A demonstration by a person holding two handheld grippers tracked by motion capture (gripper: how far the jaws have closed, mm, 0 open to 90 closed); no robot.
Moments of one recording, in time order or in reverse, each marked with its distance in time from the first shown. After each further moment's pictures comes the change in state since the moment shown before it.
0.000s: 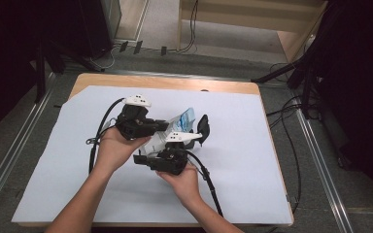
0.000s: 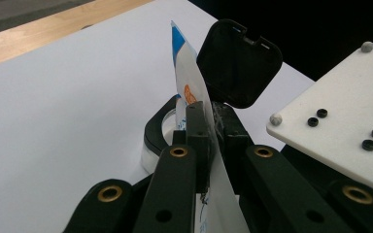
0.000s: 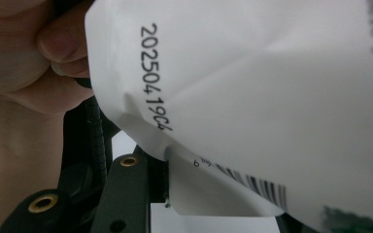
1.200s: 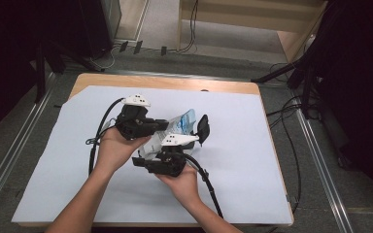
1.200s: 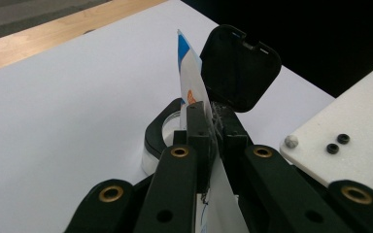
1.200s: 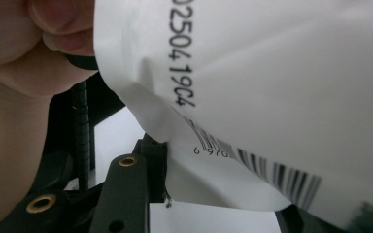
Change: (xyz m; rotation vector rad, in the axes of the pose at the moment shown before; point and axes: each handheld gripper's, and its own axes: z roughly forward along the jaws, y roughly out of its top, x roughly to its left) left arm -0.002 0.000 -0.001 -0.017 0.005 0.001; right arm 0.008 -0.002 0.004 0.023 -0.053 -0.085
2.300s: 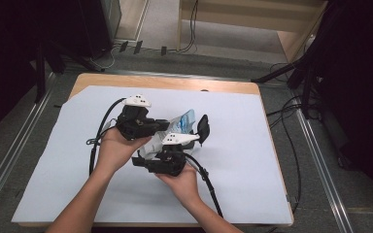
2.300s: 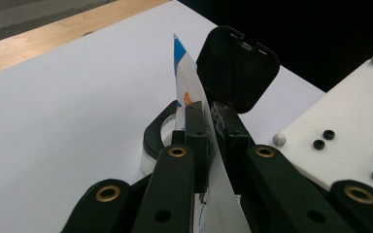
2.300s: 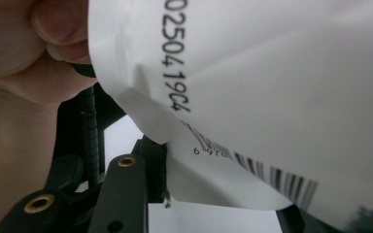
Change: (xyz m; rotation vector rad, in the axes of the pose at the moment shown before) left arm -0.001 0.000 0.001 -0.003 -0.001 0.006; right arm -0.003 0.000 0.001 -0.003 0.027 0.018
